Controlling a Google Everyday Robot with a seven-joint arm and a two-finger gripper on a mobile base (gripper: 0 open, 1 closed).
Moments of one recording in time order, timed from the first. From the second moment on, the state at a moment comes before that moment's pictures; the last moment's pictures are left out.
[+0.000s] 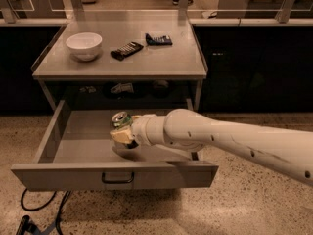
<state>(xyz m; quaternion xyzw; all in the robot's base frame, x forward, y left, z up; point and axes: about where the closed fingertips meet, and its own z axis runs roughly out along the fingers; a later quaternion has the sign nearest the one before) 0.604 0.101 0.692 -0.40 0.76 0.26 0.44</state>
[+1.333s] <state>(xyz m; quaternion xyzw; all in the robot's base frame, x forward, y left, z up) 0.676 0.094 0.675 -0.34 0.79 0.17 0.48</state>
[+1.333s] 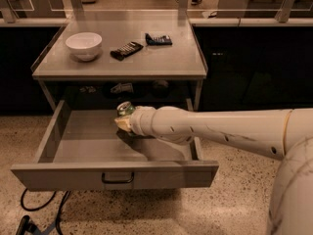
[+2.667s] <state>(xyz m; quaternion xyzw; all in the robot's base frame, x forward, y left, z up) 0.676 0.094 0.675 -0.34 0.79 0.17 0.48</state>
